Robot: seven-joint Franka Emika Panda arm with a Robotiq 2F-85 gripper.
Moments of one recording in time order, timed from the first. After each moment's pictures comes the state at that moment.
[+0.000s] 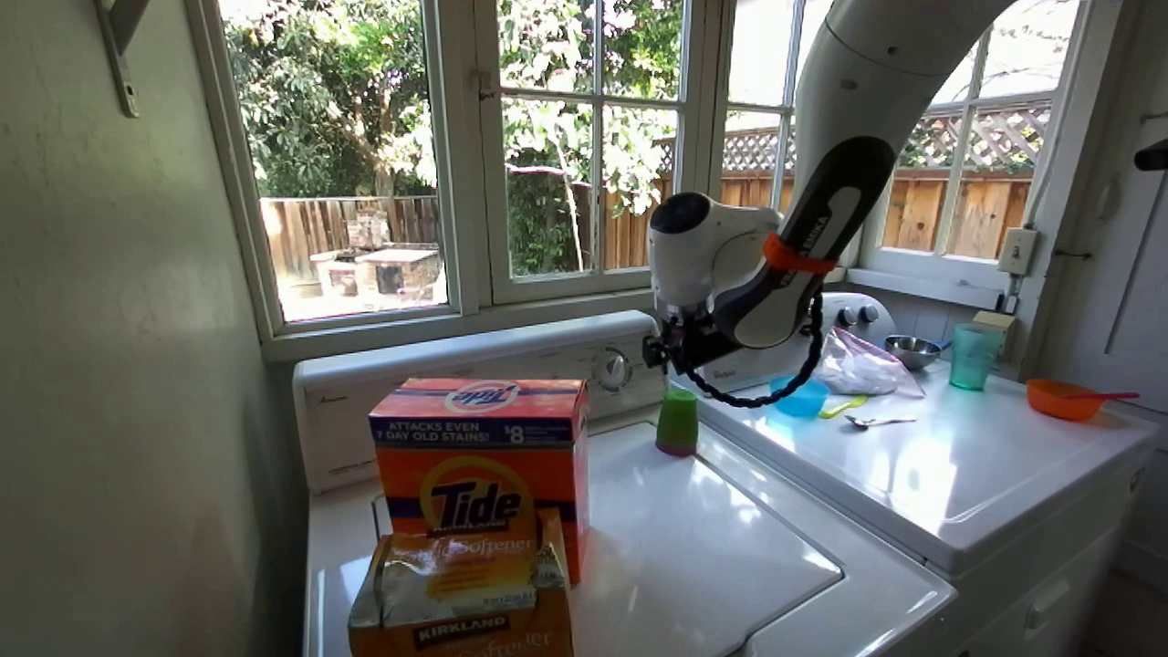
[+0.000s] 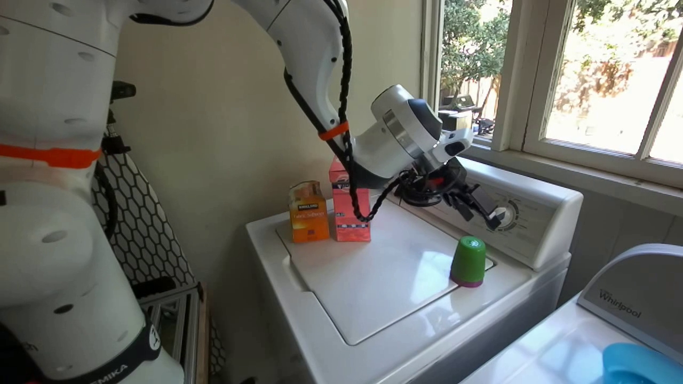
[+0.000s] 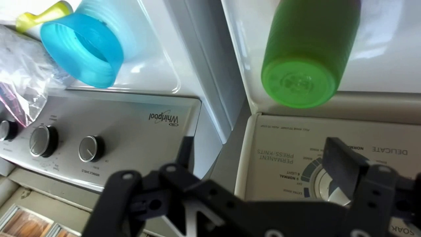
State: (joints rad) arm 0.37 0.40 -0.38 -2.05 -1.06 2.79 1.11
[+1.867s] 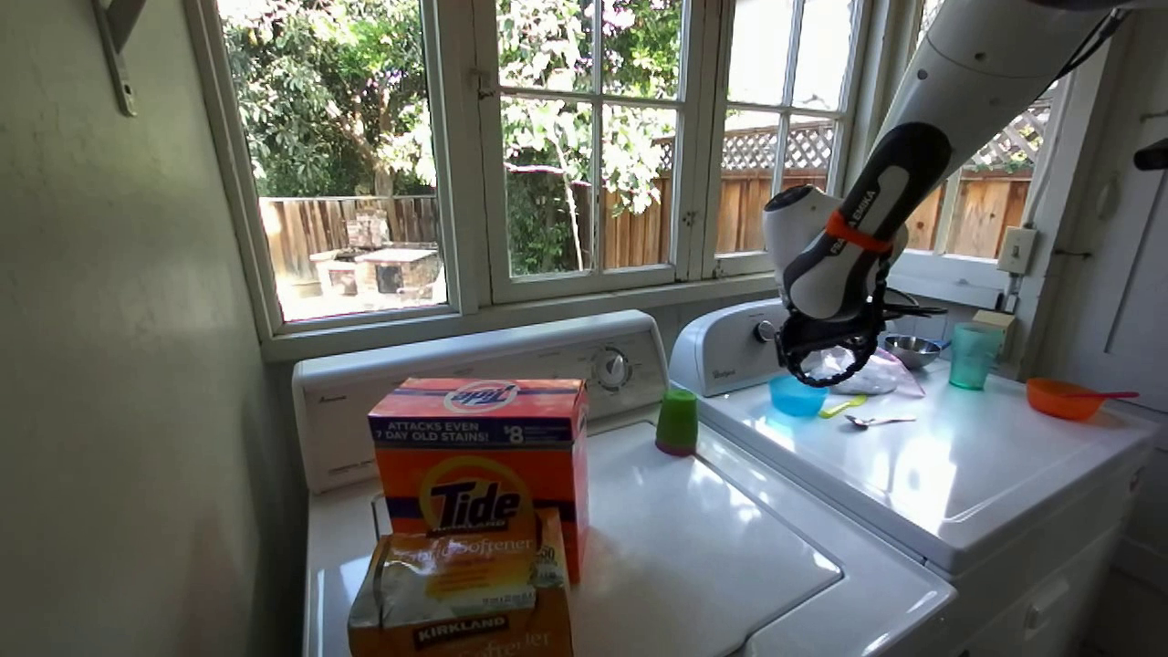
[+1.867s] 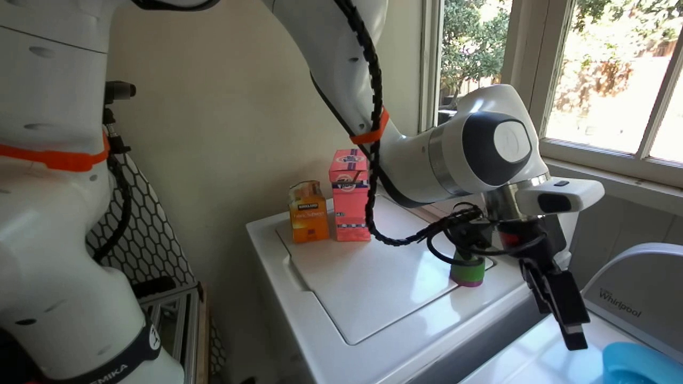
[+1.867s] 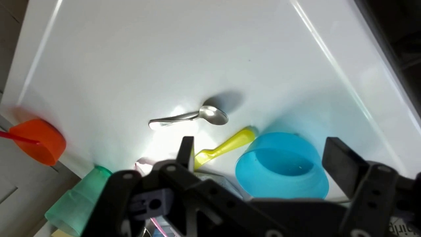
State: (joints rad) arm -0.05 0.38 -0.27 -2.05 -0.69 2.55 0.87
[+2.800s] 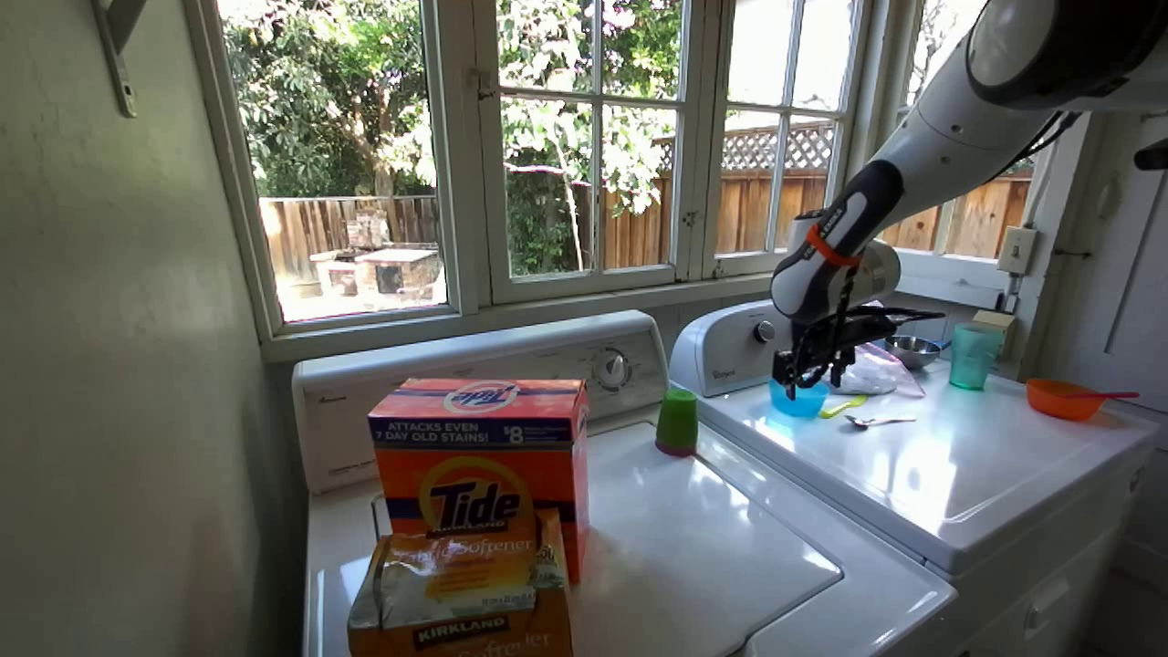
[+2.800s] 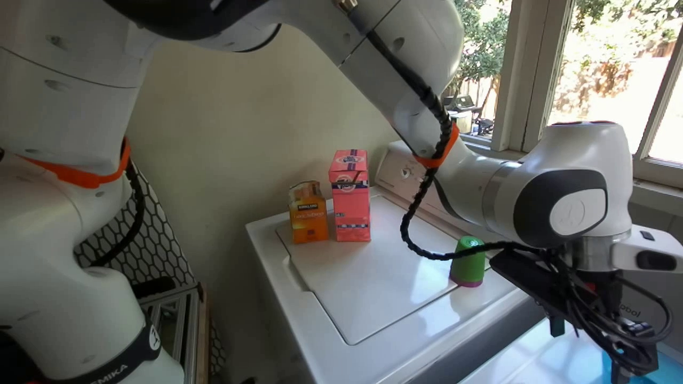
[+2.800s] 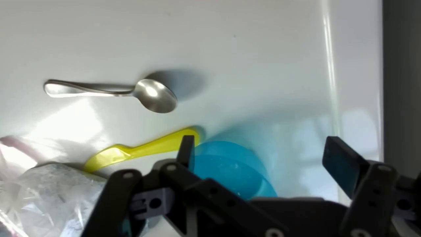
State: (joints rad) arm -0.34 0.61 -0.04 -1.80 -0.31 2.55 0.06
